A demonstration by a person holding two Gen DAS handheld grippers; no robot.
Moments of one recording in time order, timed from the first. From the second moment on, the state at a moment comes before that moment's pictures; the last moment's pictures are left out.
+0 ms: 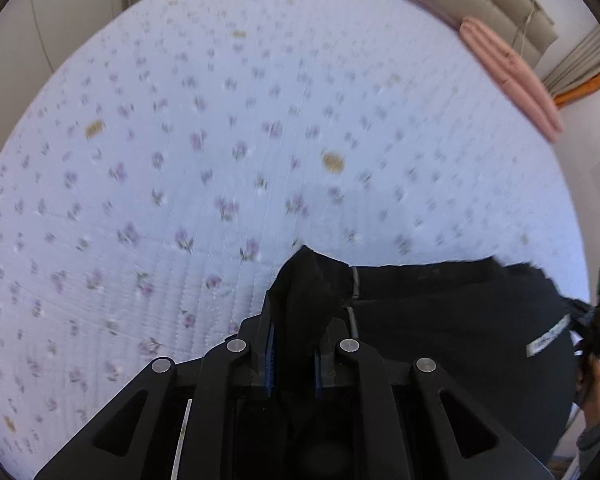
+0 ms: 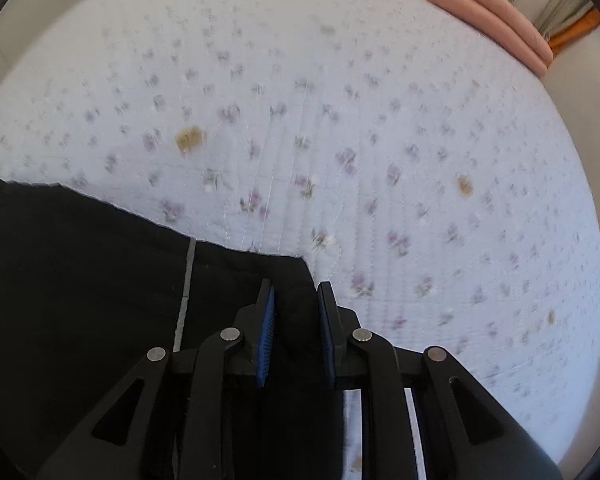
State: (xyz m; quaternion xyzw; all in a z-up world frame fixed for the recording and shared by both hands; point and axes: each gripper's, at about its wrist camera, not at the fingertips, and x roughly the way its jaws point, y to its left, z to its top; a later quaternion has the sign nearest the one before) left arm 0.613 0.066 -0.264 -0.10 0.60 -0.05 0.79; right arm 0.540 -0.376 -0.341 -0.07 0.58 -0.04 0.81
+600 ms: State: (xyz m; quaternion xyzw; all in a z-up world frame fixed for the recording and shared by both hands) left arm 0.537 0.158 -0.157 -0.15 0.54 0.06 0.83; right arm 0.486 -0.394 -0.224 0.02 0.54 -0.03 0.84
